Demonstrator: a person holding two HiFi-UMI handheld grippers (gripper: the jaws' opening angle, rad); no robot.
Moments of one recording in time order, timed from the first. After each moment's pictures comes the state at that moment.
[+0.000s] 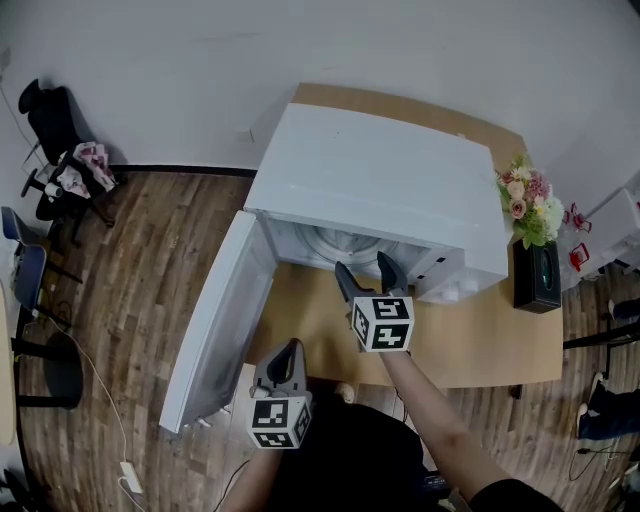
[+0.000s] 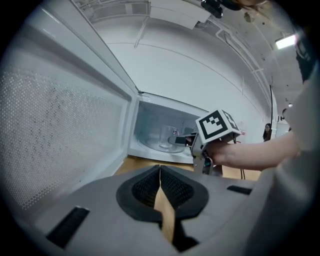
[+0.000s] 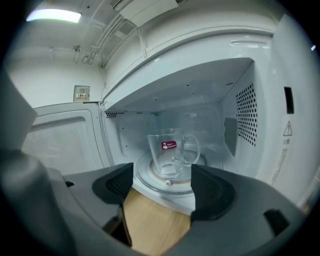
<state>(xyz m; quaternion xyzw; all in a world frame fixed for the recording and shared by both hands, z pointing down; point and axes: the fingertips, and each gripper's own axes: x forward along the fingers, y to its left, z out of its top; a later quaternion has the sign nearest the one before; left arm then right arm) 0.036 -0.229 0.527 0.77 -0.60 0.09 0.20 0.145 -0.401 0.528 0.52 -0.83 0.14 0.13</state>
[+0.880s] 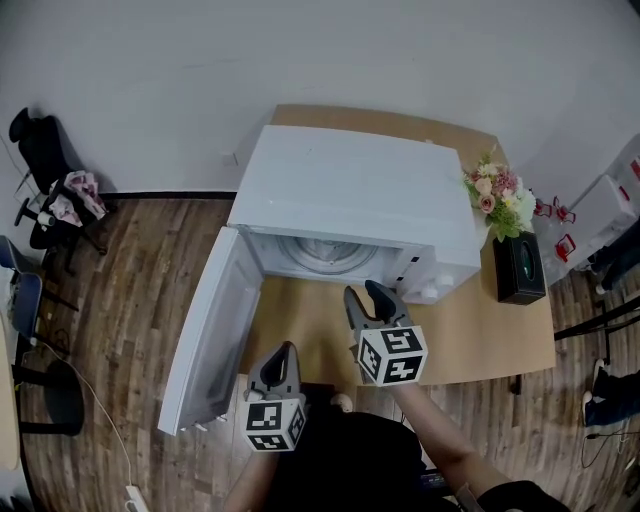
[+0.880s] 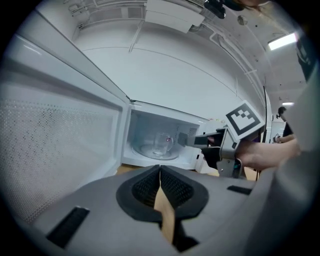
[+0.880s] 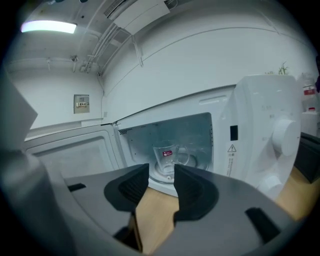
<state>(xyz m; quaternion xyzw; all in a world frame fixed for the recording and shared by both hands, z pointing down) 0.048 -0.229 0.501 0.79 -0.58 0.08 0.18 0.177 -0.336 0.481 0.52 -0.83 0.16 0.10</state>
